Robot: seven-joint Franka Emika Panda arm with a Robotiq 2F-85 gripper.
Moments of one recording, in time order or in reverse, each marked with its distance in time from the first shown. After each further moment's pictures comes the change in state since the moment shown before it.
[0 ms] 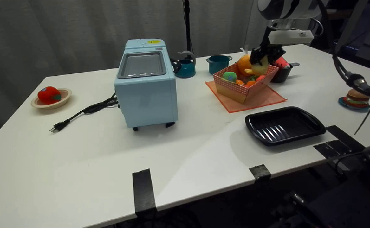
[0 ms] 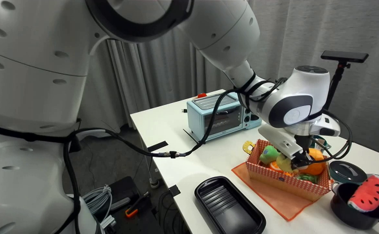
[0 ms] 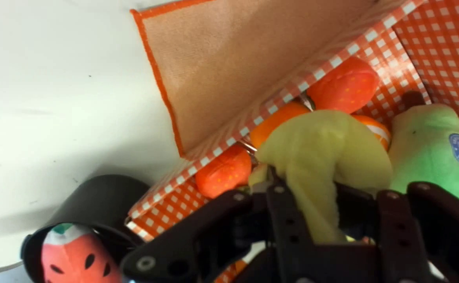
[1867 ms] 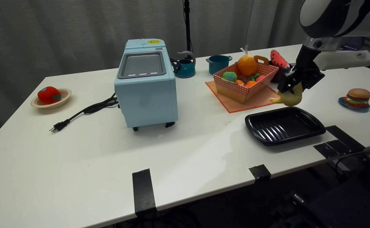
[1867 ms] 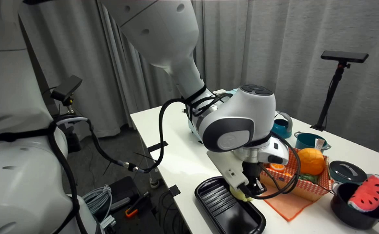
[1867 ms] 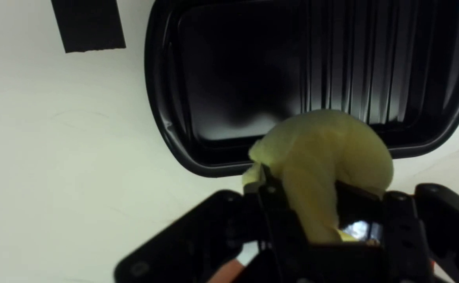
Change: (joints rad) arm 0.006 -0.365 -0.017 -0.637 -0.006 0.178 -0.120
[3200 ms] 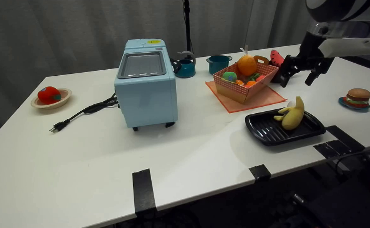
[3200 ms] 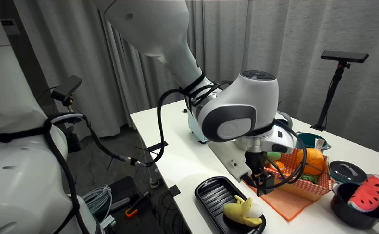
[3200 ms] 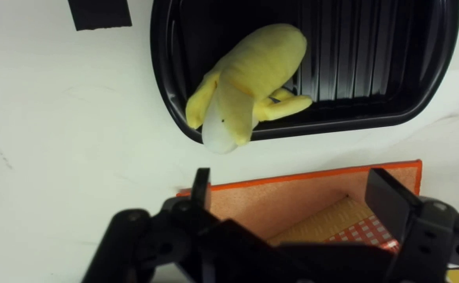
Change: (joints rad) arm 0.002 -0.084 -0.009 -0.002 0.009 -0.037 -0.012
